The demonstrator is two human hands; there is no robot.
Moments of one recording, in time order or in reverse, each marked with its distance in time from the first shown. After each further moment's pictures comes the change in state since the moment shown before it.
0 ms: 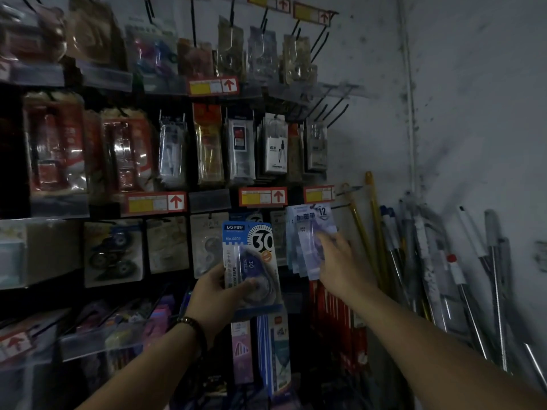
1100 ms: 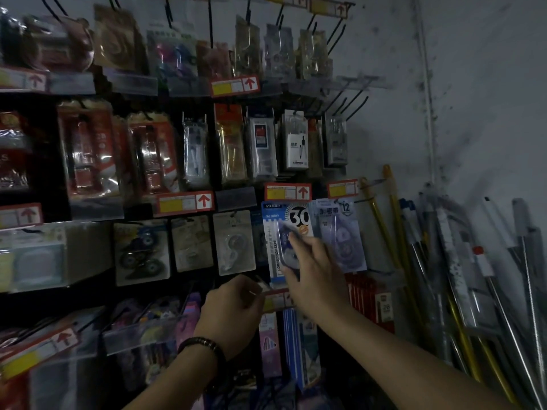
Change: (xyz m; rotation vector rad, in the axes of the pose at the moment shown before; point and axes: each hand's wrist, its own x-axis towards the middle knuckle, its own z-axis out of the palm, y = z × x) left_hand -0.011 -0.021 -0.037 0.770 0.135 0.221; right_hand -0.054 -0.113 0.013 0.199 0.176 -0.167
